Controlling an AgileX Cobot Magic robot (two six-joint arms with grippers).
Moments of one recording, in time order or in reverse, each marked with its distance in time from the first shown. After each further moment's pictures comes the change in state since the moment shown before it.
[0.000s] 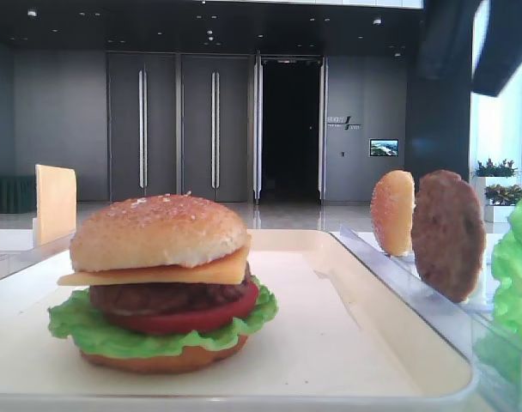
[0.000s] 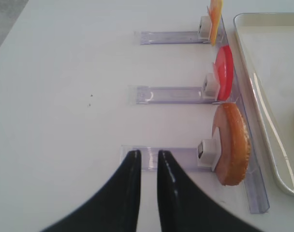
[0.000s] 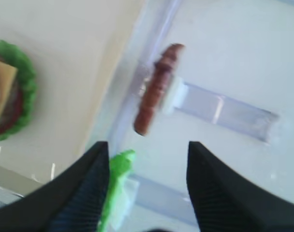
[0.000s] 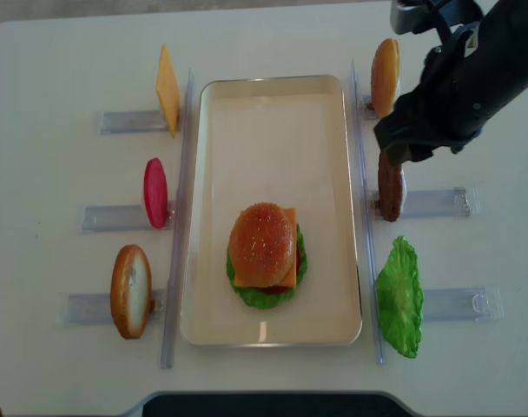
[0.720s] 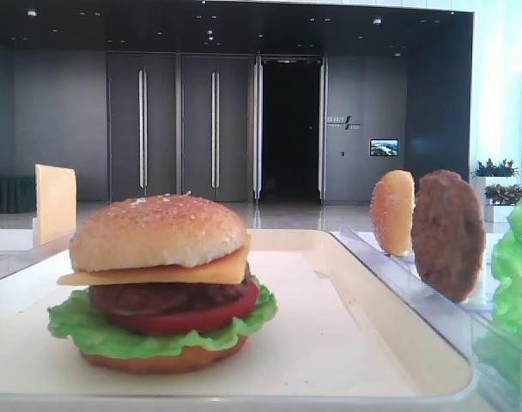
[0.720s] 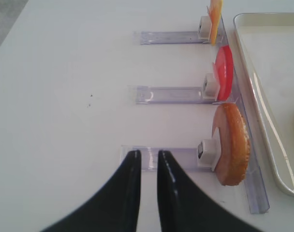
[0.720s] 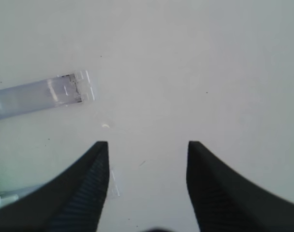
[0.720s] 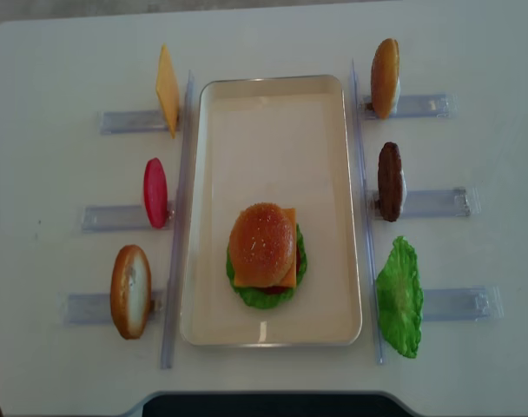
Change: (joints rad) left arm 0.000 0.000 0.000 0.000 0.000 0.000; right arm -0.539 -0.066 -0.002 -0.166 0.172 0.096
